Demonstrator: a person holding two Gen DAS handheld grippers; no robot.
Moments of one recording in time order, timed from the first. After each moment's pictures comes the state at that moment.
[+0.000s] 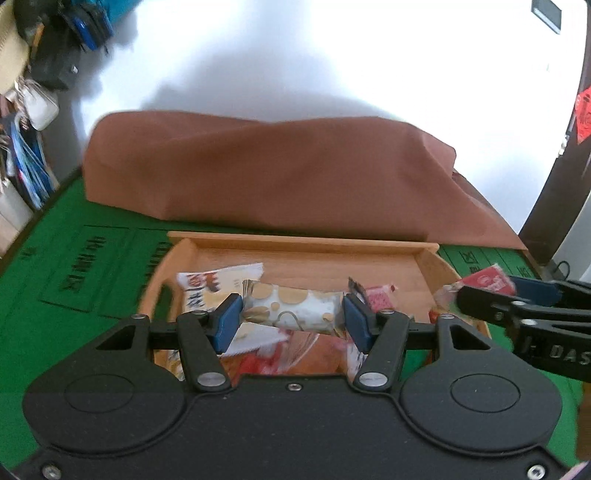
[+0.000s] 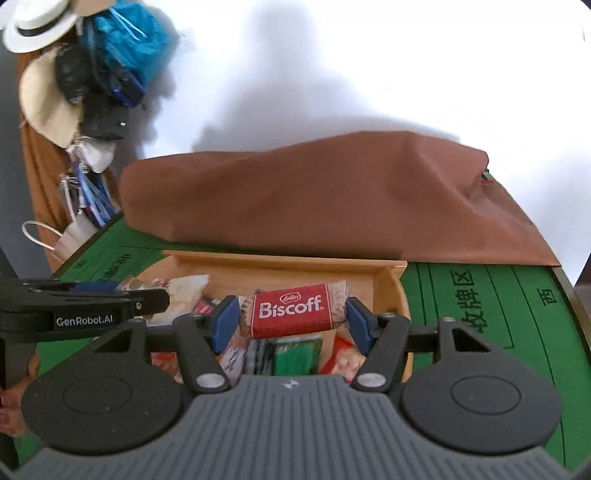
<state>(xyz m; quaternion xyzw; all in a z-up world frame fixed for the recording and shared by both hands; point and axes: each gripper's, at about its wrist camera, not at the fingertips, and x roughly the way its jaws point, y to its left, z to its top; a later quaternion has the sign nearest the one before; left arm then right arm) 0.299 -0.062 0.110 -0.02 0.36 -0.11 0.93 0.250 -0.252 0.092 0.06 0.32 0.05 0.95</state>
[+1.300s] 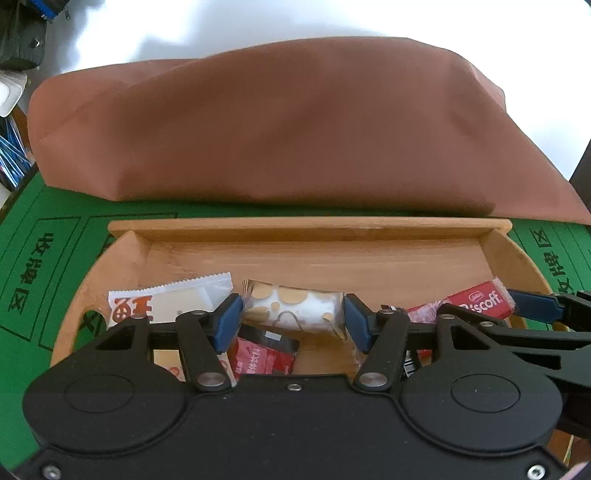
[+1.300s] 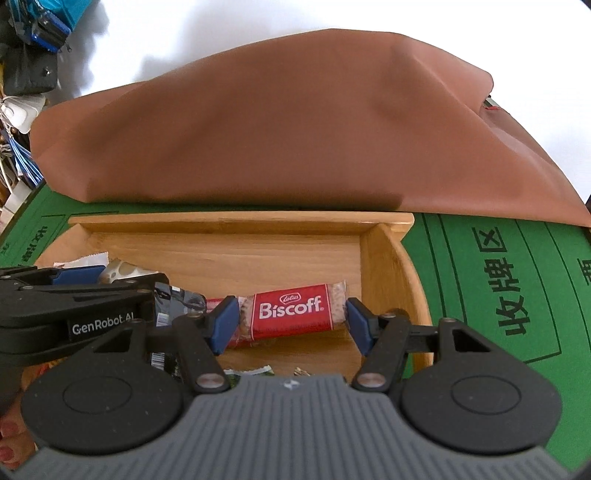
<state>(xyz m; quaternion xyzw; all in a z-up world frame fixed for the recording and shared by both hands) 0.403 -0.113 0.029 0.03 0.44 -0.07 0.90 0.356 -0.264 0.009 0.06 0.43 0.01 0.90</state>
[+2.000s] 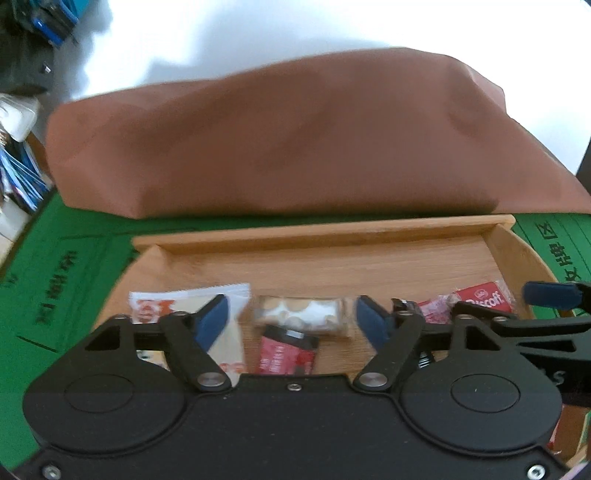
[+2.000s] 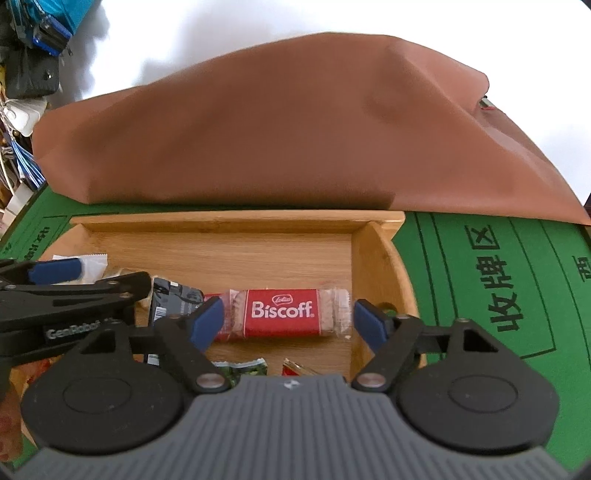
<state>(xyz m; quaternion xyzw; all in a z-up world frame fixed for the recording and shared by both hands) 0.386 -0.109 0.044 0.07 0.41 -0.05 0.91 0.348 -0.271 0.014 0.07 0.42 0.01 0.90</state>
